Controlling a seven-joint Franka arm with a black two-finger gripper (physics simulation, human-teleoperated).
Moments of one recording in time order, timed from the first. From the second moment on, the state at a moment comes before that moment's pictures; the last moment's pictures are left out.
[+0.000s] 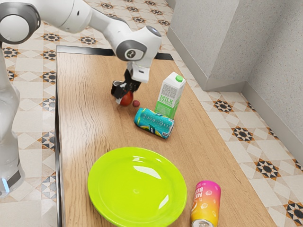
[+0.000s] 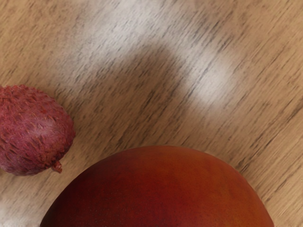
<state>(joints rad) -0.16 -0.09 0.43 -2.14 0.14 1.90 1.09</state>
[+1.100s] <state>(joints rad) -0.17 -0.20 0.14 -1.51 0.10 1.45 1.07</state>
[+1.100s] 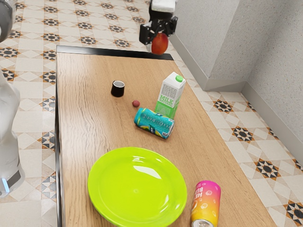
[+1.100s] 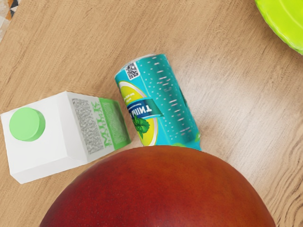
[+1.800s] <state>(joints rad) -0.17 -0.12 -0.37 -1.58 -0.03 1.50 0.96</state>
